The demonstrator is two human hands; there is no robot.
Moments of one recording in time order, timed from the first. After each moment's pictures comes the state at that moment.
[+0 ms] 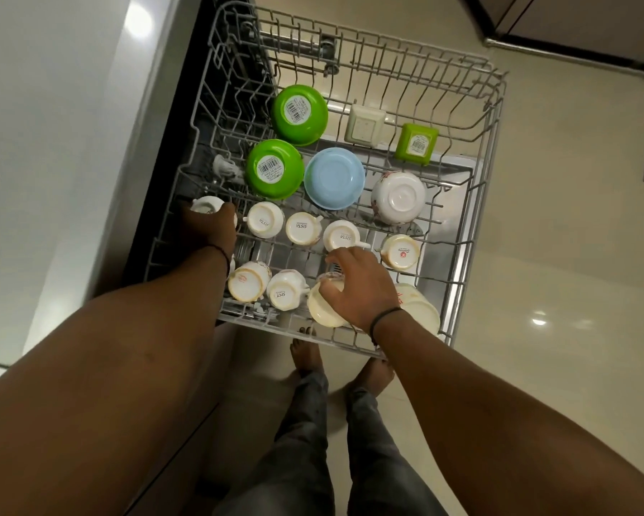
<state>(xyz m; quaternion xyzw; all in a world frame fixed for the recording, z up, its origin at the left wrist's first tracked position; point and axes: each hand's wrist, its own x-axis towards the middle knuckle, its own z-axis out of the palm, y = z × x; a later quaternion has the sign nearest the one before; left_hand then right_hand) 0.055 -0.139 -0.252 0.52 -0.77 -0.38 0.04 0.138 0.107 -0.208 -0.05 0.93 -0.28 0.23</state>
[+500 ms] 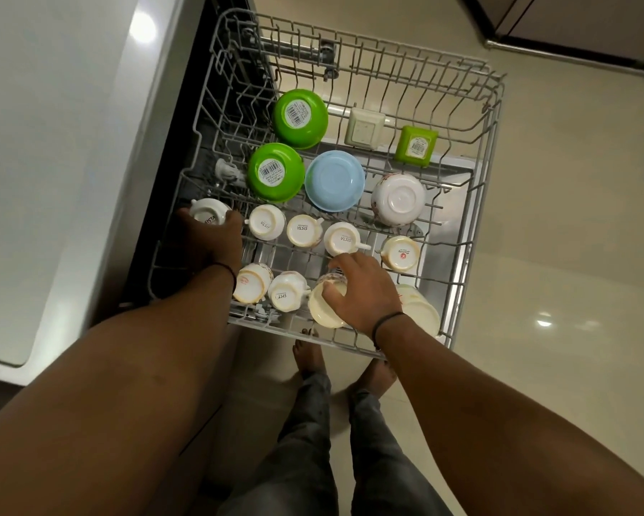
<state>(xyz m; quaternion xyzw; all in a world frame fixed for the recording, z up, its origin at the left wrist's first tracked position) 0.078 -0.125 -0.230 0.47 -0.84 -0.28 0.09 0.143 0.111 -0.206 -0.06 0.93 -0.28 0.23</state>
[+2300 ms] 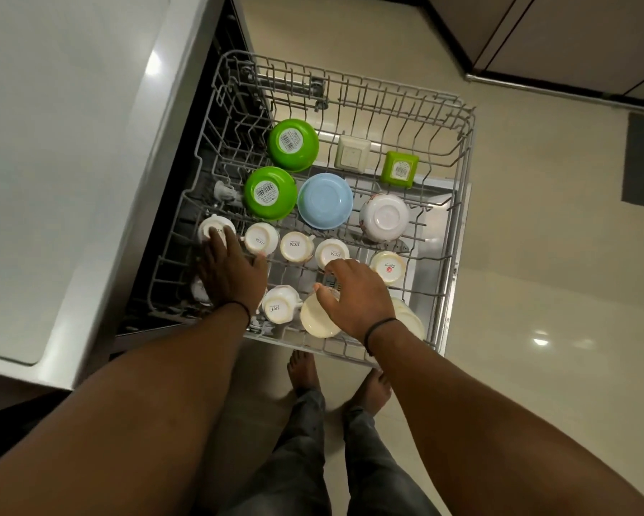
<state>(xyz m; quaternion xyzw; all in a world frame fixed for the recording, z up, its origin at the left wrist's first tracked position) 0.116 -0.098 -0.235 0.23 -0.96 -0.13 -0.06 0.139 0.116 -0.188 -0.07 0.95 -0.26 0.16</state>
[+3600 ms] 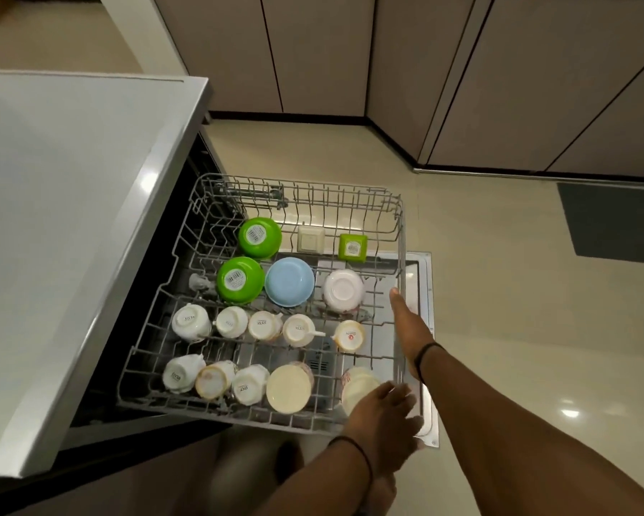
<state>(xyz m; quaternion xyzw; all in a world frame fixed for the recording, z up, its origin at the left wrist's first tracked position) 0.203 0.146 -0.189 -0.46 -0.85 0.01 -0.26 0.096 0.249 -0.170 0.36 0.69 -0.57 0.25</state>
